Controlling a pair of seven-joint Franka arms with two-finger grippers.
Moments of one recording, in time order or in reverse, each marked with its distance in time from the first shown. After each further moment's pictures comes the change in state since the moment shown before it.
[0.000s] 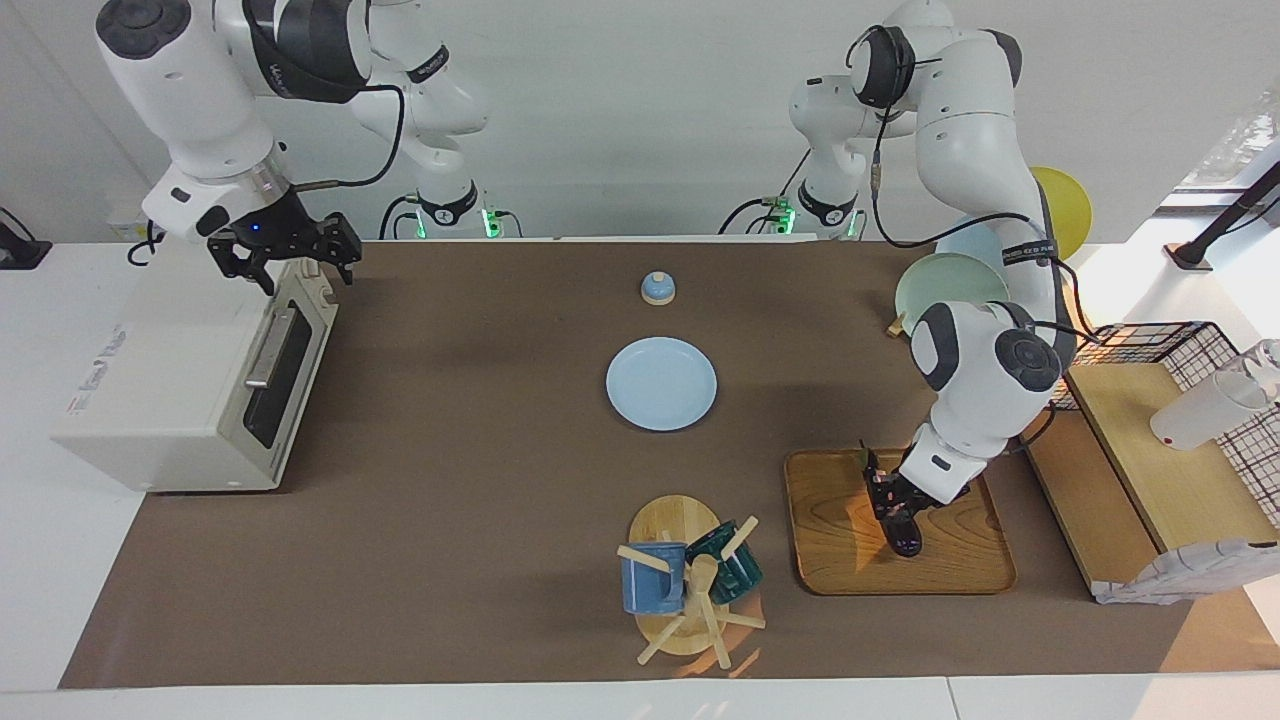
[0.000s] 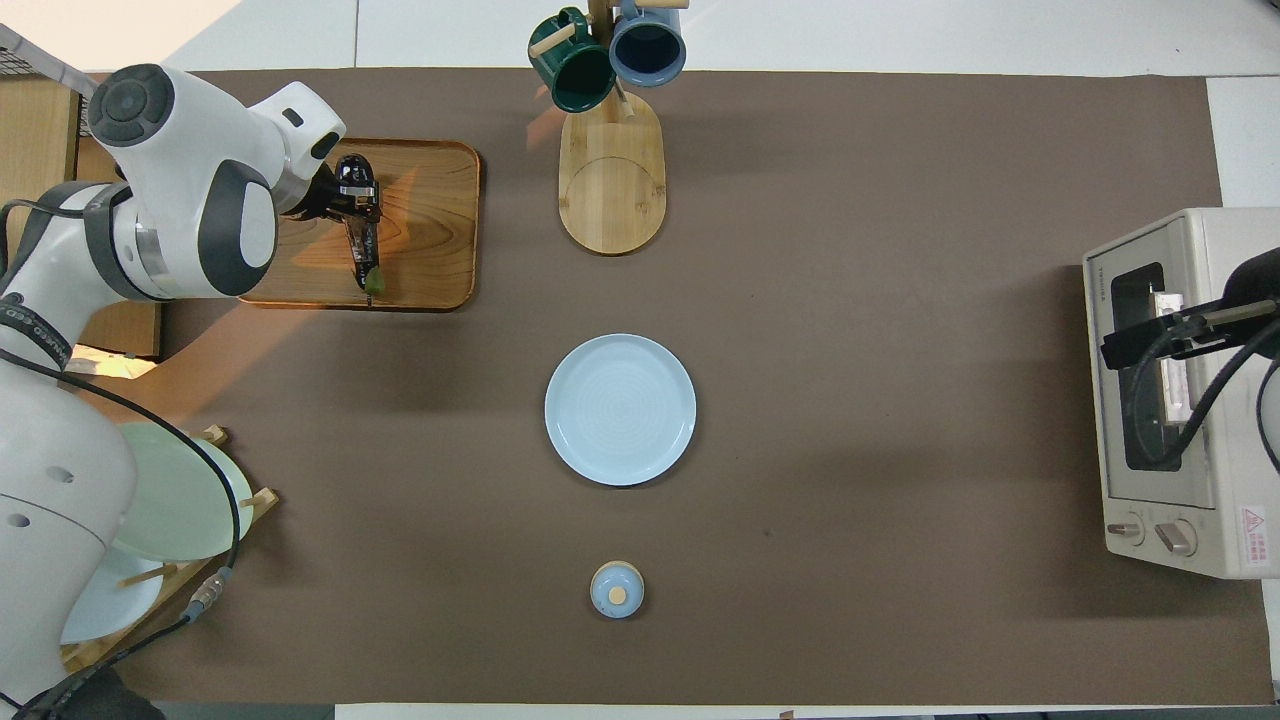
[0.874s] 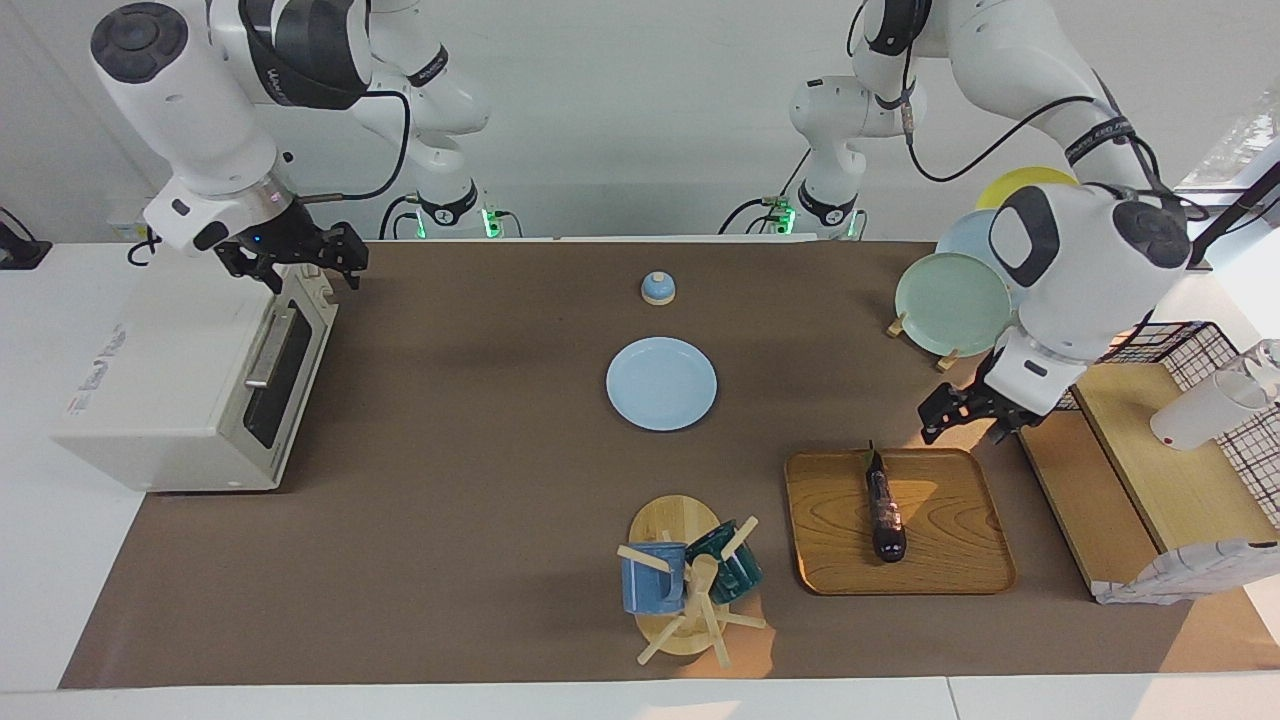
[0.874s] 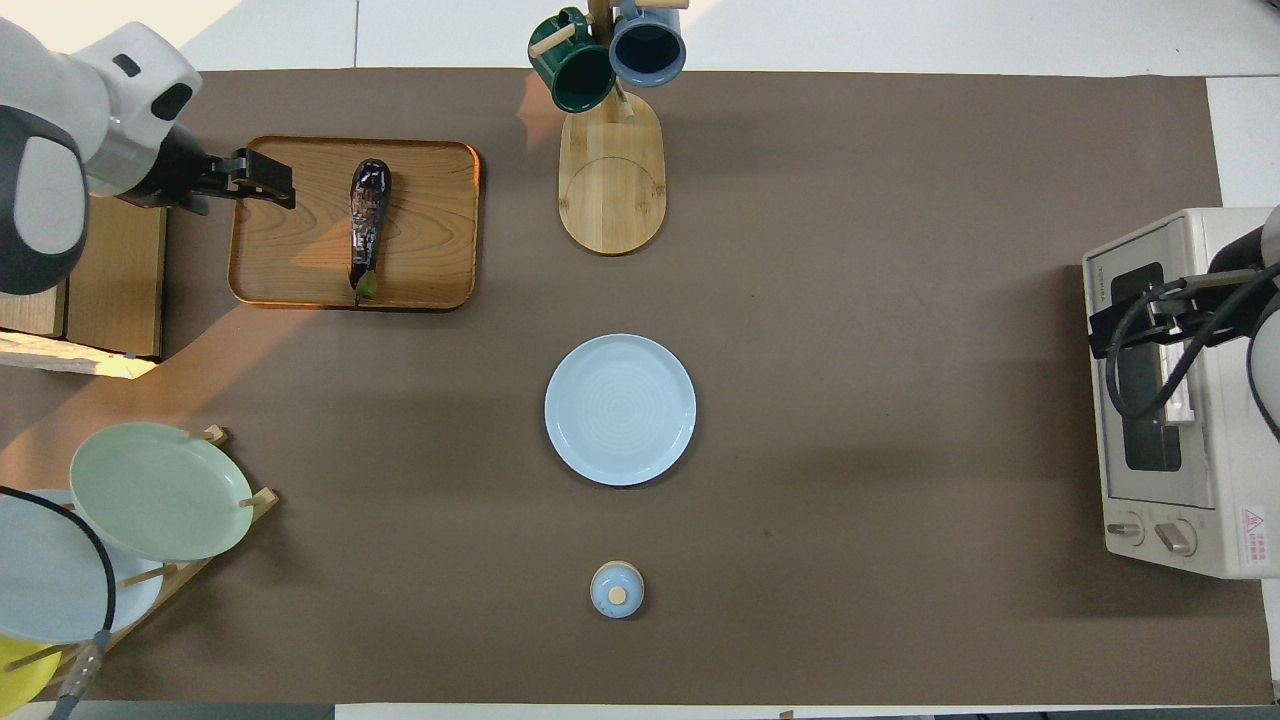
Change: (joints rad) left arm 0.055 -0.277 0.018 0.031 0.000 -0.357 0.001; right arm 0.007 0.071 0.008 0.101 0.002 -0.105 0.112
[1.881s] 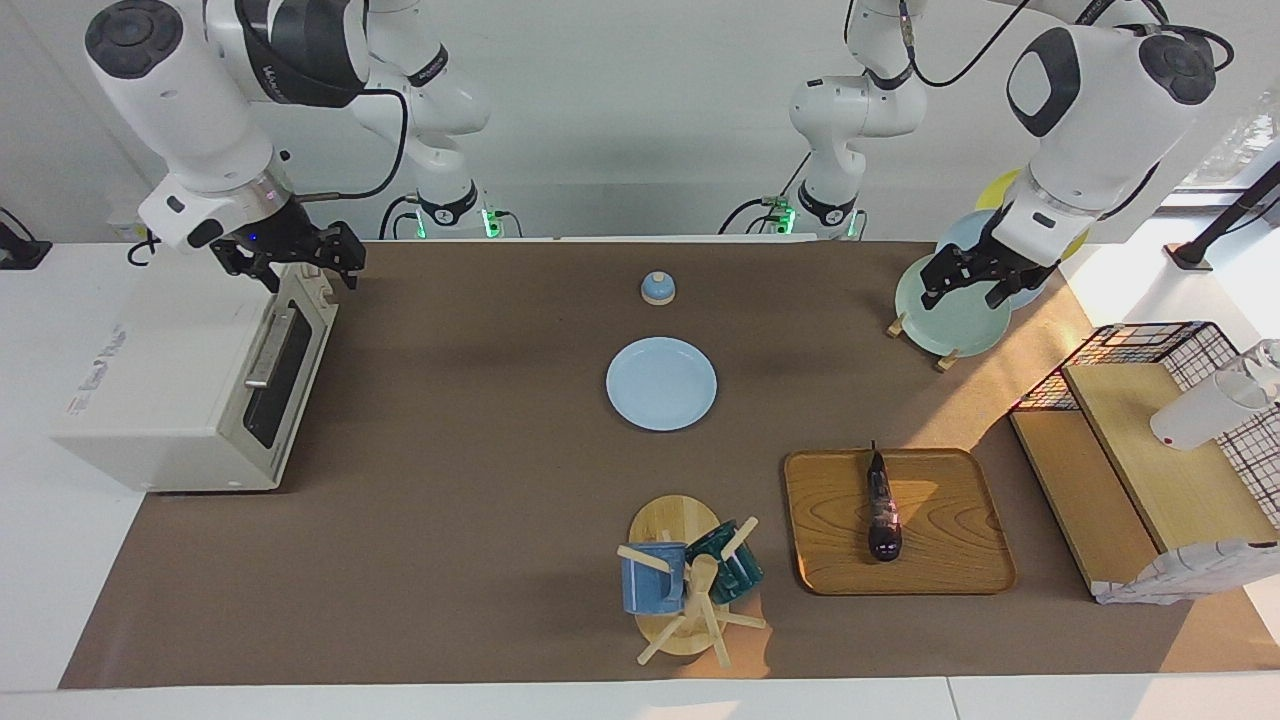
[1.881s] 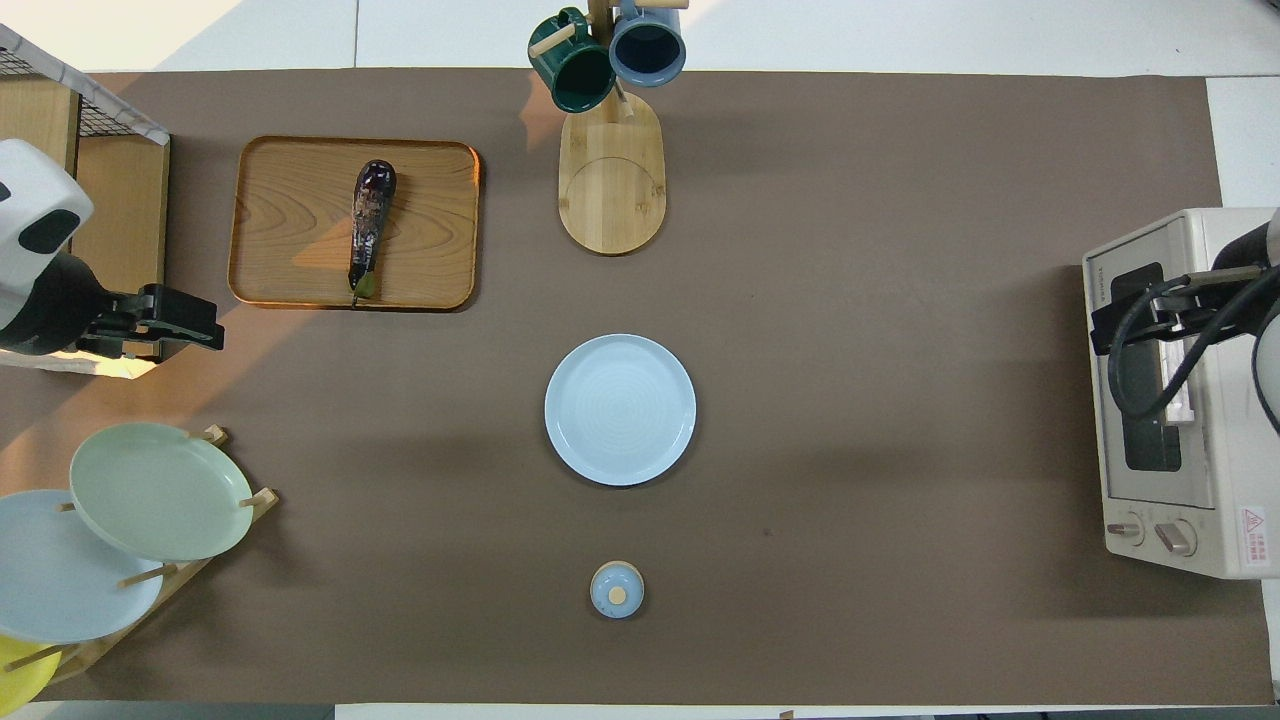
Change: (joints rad) left arm -0.009 -0.347 0.010 -0.260 0.048 -0.230 -0.034; right arm 0.010 -0.001 -0.003 0.010 0.000 0.001 0.002
